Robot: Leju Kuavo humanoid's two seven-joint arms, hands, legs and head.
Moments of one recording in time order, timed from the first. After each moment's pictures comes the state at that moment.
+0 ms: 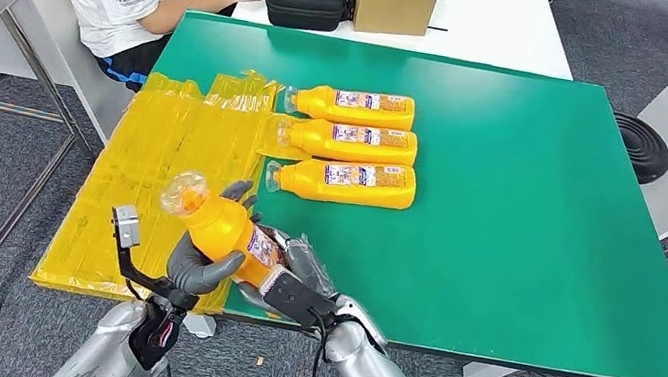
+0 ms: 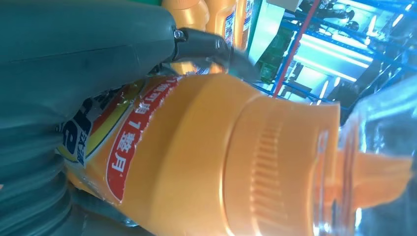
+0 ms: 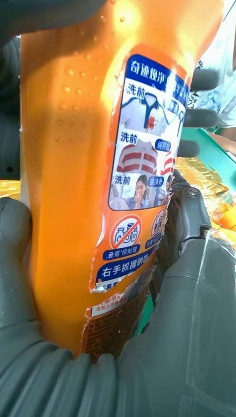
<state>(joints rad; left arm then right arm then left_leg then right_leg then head) -0.26 -0.17 -0.25 -0.93 0.37 -0.60 -0.48 -0.45 0.28 0.45 -0.64 0.52 0.01 -0.68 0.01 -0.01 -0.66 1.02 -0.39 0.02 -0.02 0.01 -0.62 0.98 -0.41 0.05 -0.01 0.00</state>
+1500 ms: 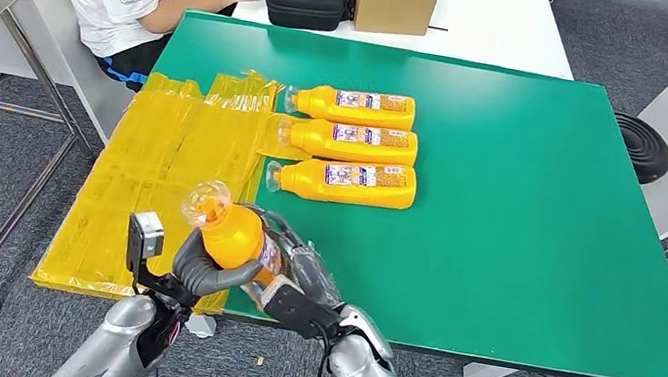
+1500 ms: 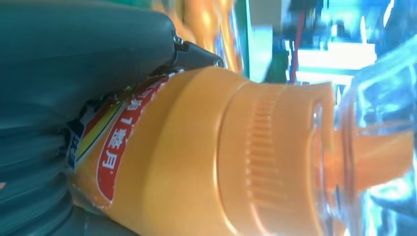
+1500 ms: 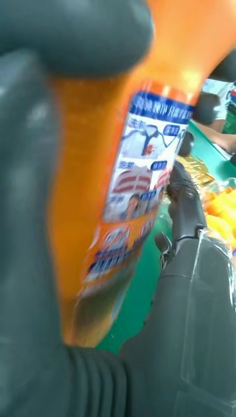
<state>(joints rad) -0.27 -0.15 -0.27 -0.98 0.10 -0.38 -0.58 -0.33 0.25 0.43 -0.85 0.55 -0.05 -0.61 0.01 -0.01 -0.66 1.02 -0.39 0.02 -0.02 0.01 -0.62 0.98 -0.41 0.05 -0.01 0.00</state>
